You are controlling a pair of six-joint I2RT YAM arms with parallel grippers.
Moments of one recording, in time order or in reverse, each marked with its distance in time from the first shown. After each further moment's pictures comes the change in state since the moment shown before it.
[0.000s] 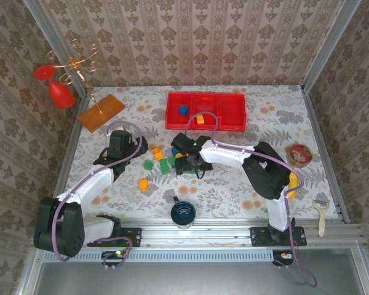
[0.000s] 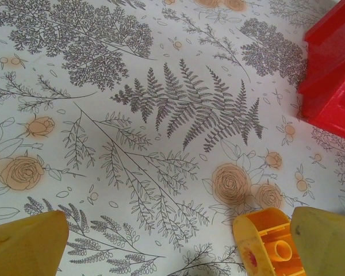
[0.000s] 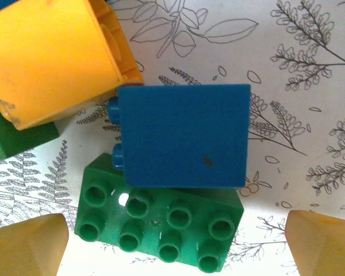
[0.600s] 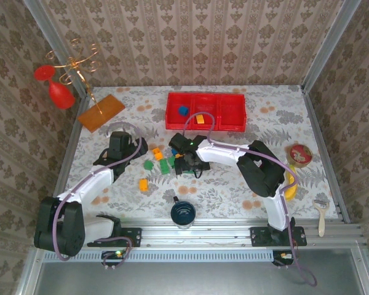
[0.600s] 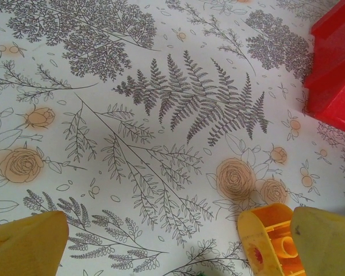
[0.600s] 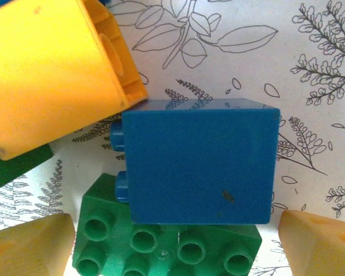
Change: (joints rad) left arm 0.007 0.004 -0.013 0.006 0.014 -0.008; right arm 0.001 0.057 0.045 -0.019 0.005 0.001
